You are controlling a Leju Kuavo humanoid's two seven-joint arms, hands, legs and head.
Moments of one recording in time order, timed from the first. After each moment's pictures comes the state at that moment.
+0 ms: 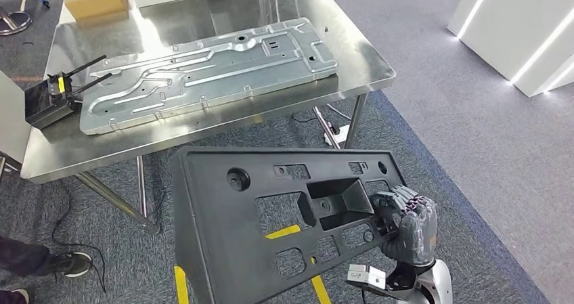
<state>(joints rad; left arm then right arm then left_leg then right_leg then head) -0.04 -0.08 0.13 -0.19 -1.43 0.02 -0.39 -0.03 -0.10 0.32 -1.59 0.68 -0.69 -0.50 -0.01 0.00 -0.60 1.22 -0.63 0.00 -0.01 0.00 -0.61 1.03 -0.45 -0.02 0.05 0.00</state>
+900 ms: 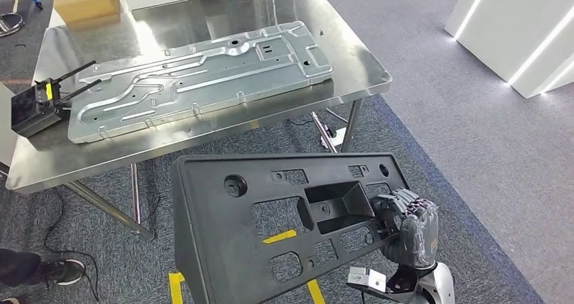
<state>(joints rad) -0.04 -0.08 0.11 -0.19 -1.43 0.07 -0.37 -0.02 -0.10 0.33 -1.59 0.70 -0.70 -0.50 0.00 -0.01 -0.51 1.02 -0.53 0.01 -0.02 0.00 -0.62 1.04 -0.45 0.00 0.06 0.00</state>
